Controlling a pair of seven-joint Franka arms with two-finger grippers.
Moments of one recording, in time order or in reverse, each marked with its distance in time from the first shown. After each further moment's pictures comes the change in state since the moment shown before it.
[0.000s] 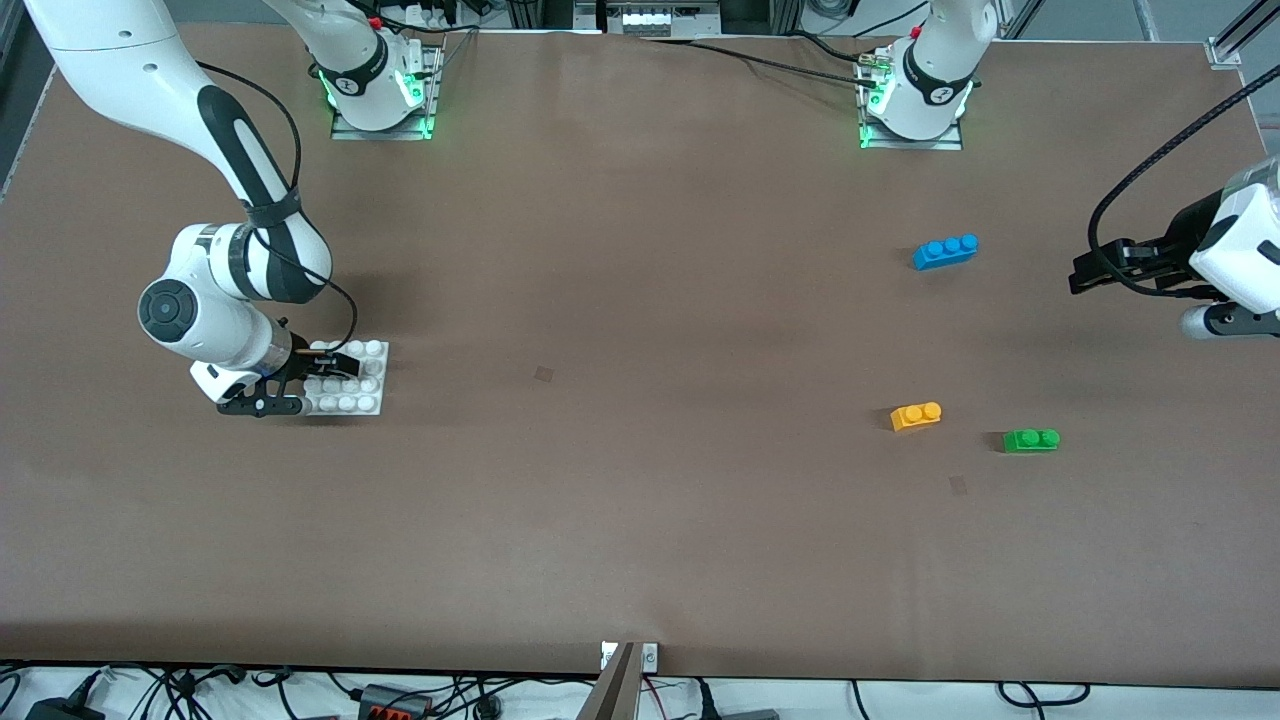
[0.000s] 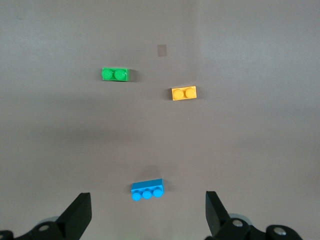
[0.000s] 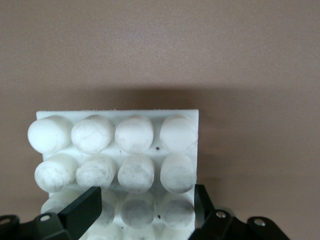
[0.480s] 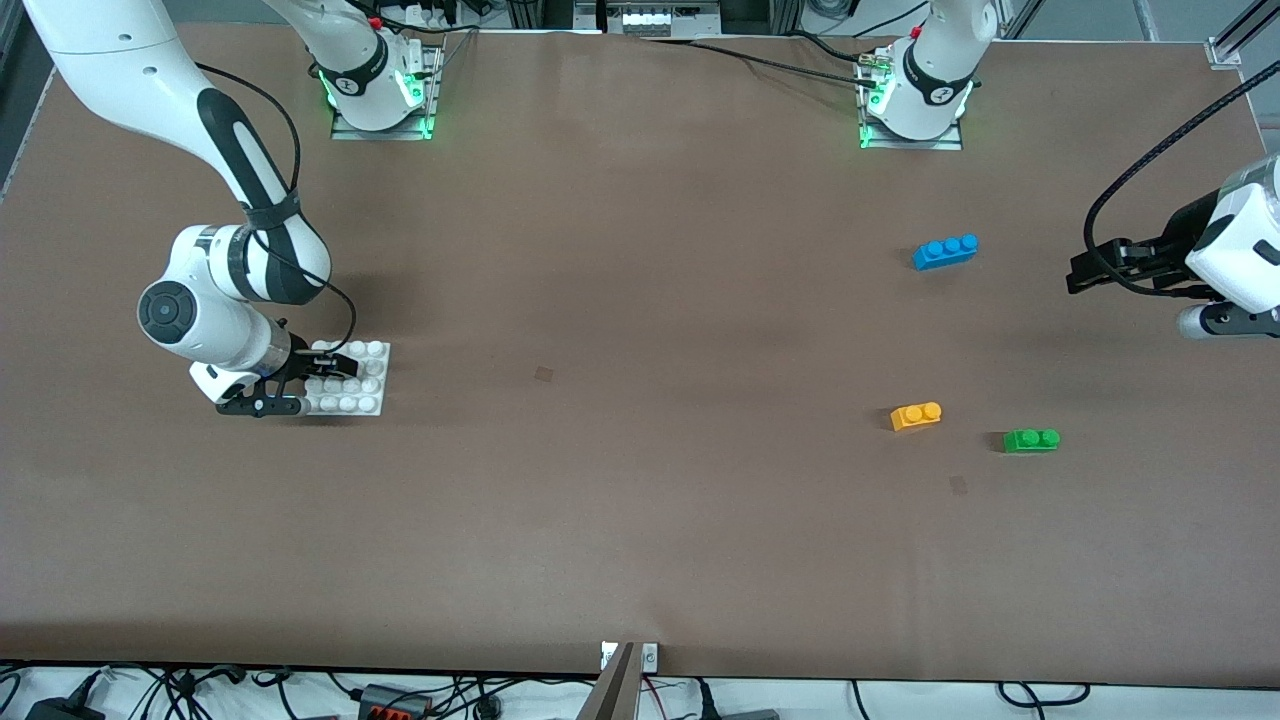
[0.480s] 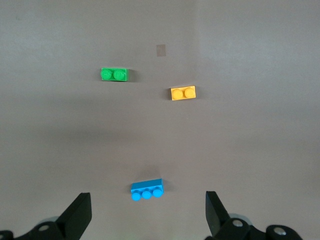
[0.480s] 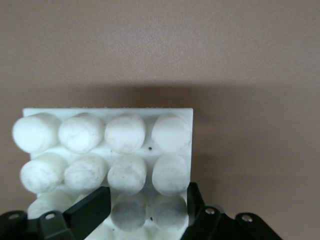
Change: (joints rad) left arm -0.001 0.000 0.000 0.000 0.000 0.000 0.000; right arm -0.002 0.015 -0.004 0.003 -0.001 0.005 -0.001
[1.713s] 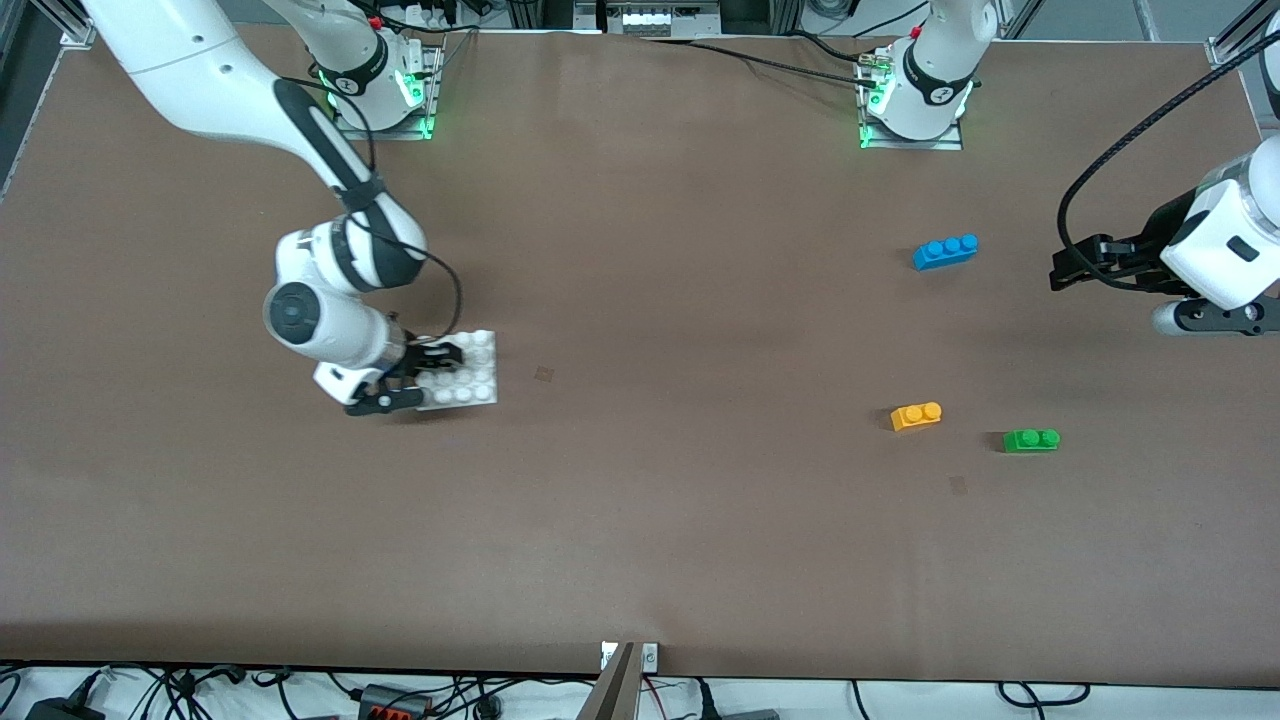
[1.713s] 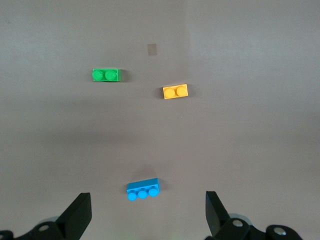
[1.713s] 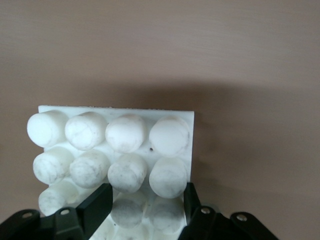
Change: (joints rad) left arm 0.002 0.000 -0.028 0.000 -0.001 -0.002 0.000; right arm 0.058 0.079 0.277 0.094 0.000 -0.017 0.157
